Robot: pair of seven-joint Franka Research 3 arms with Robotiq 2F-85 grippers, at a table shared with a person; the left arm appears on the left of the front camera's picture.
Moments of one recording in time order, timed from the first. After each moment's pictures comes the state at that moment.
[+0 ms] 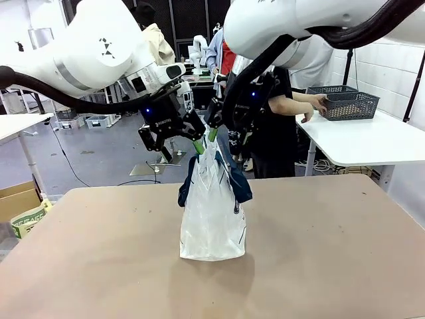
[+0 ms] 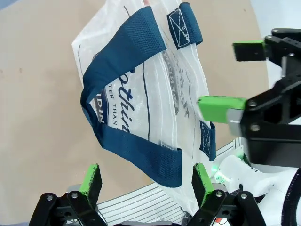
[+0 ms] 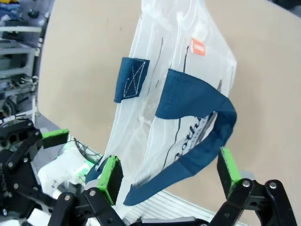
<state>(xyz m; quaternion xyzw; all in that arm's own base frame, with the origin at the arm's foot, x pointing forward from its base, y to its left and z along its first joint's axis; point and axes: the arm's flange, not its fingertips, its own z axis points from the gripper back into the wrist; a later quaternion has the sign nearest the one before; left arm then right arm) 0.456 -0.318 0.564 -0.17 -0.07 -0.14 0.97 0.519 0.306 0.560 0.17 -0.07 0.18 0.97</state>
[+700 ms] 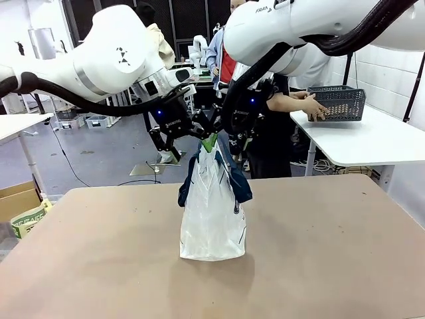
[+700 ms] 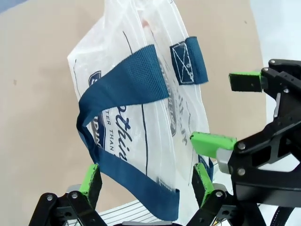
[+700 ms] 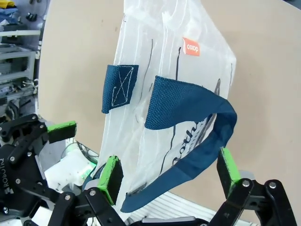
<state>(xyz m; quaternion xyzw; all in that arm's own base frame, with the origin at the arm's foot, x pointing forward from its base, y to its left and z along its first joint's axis) 0.488 -0.328 0.553 -0.18 -0.07 -0.12 0.97 0.527 0.303 0.551 0.17 -0.06 0.16 0.97</state>
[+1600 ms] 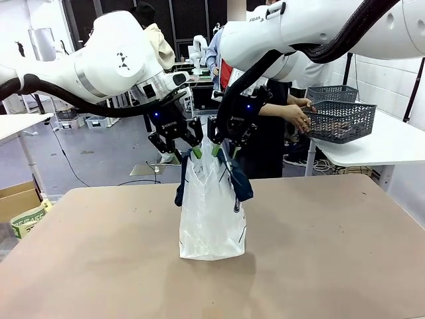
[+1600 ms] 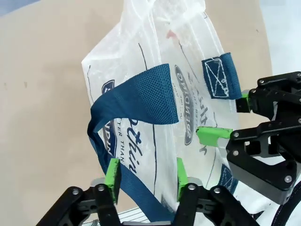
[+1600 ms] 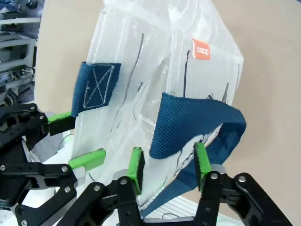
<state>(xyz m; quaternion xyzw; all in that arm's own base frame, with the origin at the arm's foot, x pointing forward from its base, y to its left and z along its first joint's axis) 0.504 -0.316 0.545 -0.16 -0.07 -0.11 0.98 0.543 0.313 0.533 0.17 -0.03 0.19 0.97</state>
